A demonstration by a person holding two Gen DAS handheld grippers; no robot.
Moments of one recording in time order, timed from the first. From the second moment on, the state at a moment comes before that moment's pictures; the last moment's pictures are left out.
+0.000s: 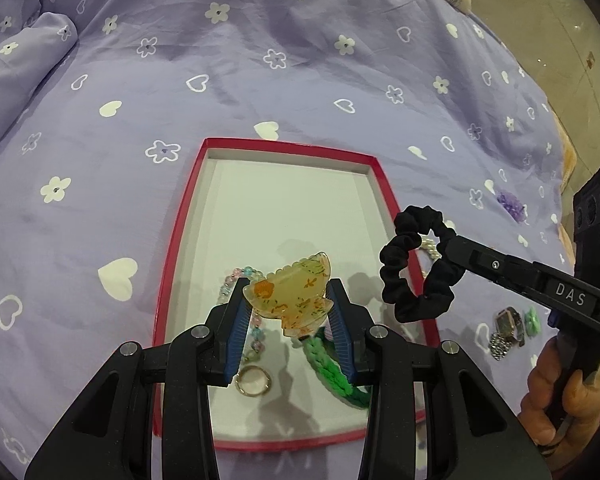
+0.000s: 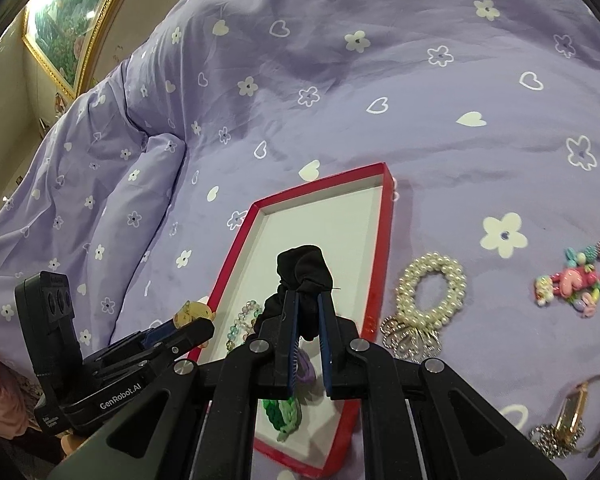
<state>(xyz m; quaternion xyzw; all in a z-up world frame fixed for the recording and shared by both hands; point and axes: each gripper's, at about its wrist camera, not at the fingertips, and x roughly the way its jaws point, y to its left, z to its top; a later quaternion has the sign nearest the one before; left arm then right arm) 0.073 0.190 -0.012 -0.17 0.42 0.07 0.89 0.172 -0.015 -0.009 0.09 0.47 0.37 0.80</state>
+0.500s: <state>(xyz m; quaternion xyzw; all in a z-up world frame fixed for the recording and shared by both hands) 0.122 0.215 -0.051 -0.16 0.47 0.08 0.87 0.197 0.023 -0.041 0.05 0.50 0.36 0.79</state>
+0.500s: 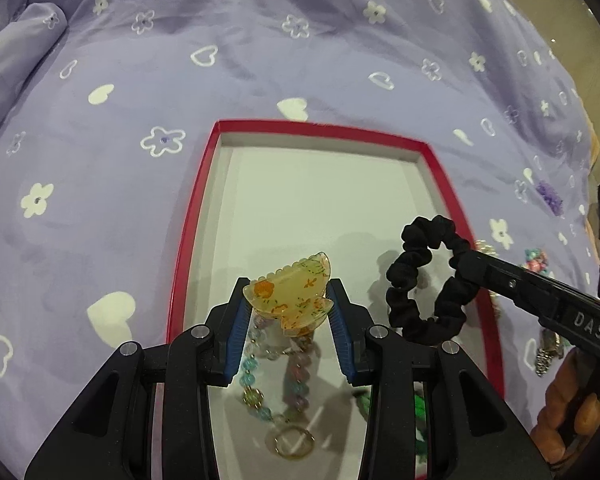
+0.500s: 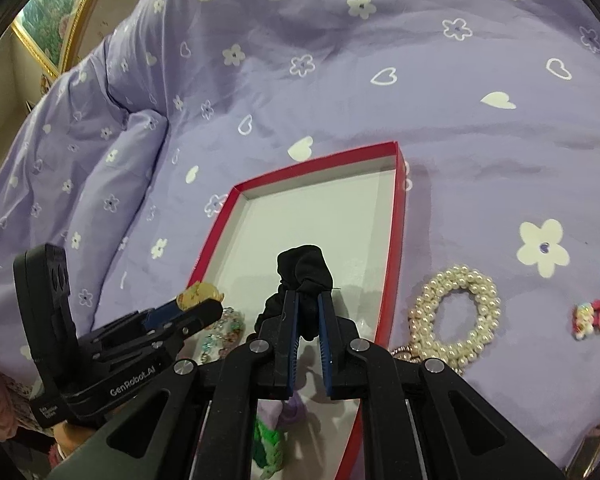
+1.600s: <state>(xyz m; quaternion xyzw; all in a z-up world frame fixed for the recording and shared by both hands) 0.142 0.206 -0.067 -0.12 0.50 0.09 0.85 0.202 0.044 -0.059 -0.01 0.53 0.34 0.78</state>
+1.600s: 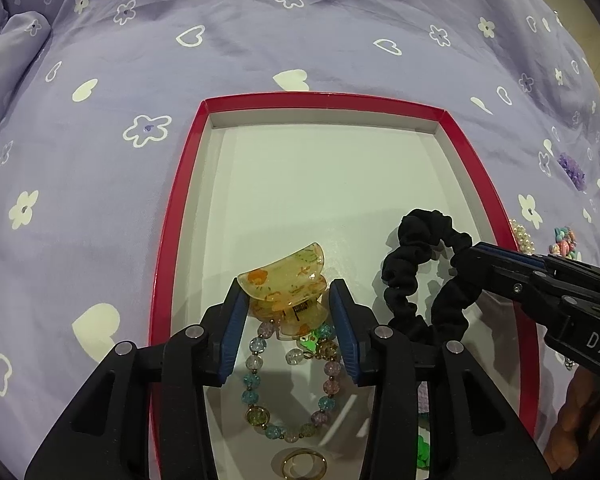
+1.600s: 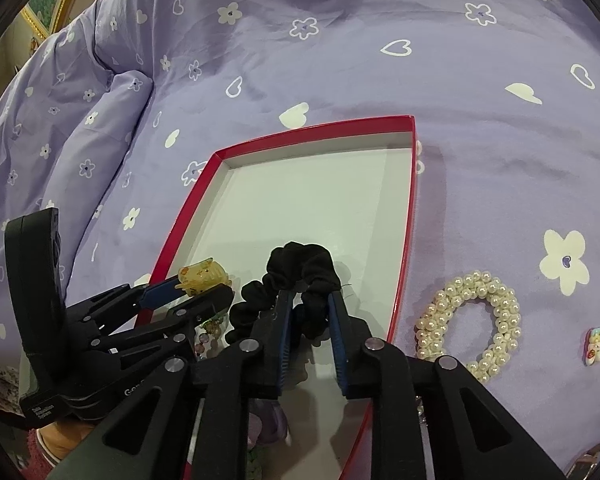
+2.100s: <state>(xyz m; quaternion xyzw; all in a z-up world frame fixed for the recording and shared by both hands) 0.116 0.207 -0.046 -0.14 0.47 0.10 0.87 0.187 0.021 -0.029 0.02 0.50 0.35 0.79</state>
